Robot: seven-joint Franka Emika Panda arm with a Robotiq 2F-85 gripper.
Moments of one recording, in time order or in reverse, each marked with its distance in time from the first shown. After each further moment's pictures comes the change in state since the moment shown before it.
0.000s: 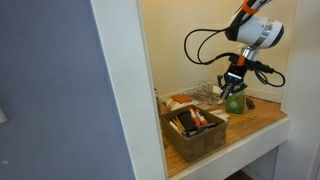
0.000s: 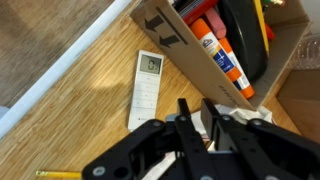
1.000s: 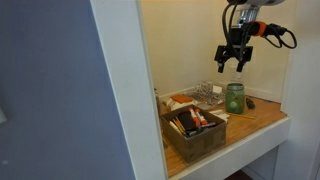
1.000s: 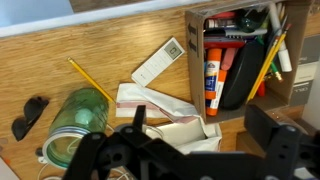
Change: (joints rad) arm 0.113 -0.367 0.011 -0.196 -0.440 0.060 -0.222
